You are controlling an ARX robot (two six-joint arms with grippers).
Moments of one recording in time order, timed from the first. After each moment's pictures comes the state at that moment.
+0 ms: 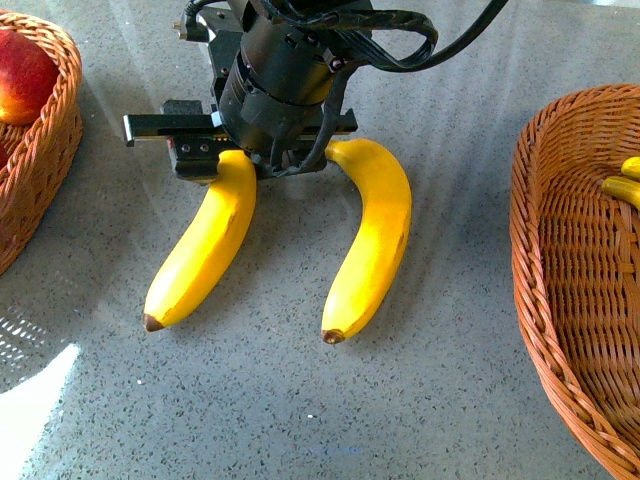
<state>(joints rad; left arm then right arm) 0.00 0.02 0.01 0.00 0.00 -0.01 0.74 2.38 1.66 -0.33 -0.17 0.27</state>
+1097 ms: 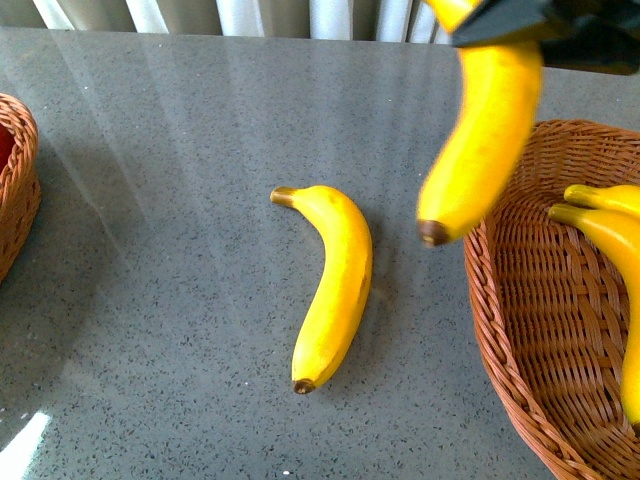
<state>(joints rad) 0.00 0.02 0.01 0.00 0.00 -0.01 0.23 1.65 1.02 -0.08 -0.39 0.20</state>
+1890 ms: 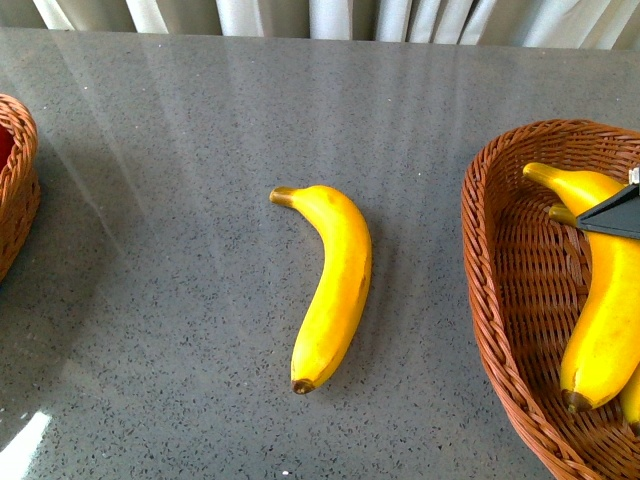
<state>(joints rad) 0.00 0.02 0.01 0.00 0.00 -0.01 -0.02 1.70 0.74 0.00 -0.30 0.01</state>
